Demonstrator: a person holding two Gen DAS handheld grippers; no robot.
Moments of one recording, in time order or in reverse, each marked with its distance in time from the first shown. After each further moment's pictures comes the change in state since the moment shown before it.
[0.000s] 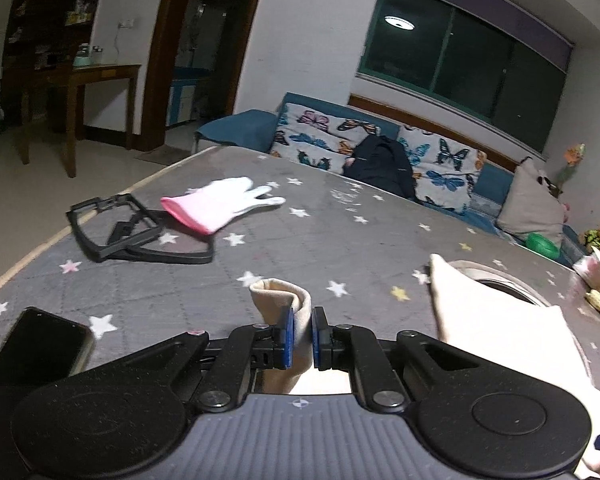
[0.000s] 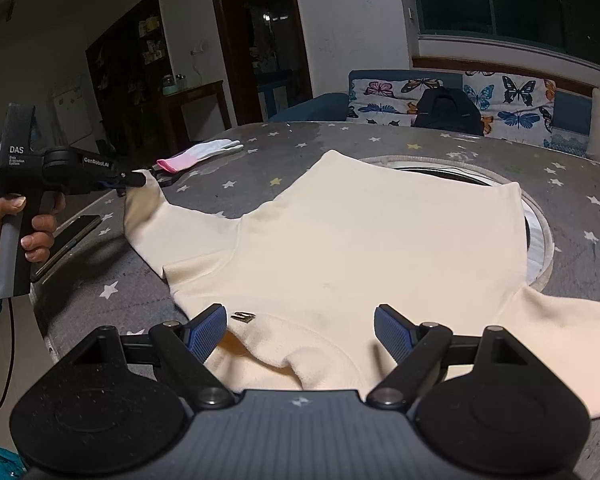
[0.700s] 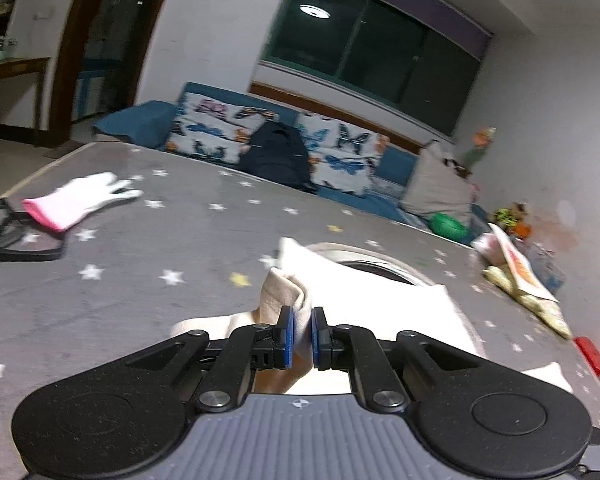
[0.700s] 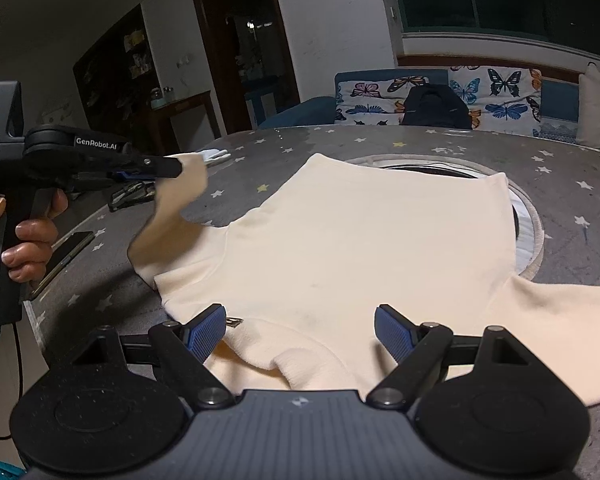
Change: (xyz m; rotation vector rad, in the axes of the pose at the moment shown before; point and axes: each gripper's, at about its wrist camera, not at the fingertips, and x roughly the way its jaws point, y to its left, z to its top) left arm -0.007 -0.086 -0.005 0.061 0.041 -0.295; right arm -0.002 -0.010 -0.002 0.060 -0.024 -0.011
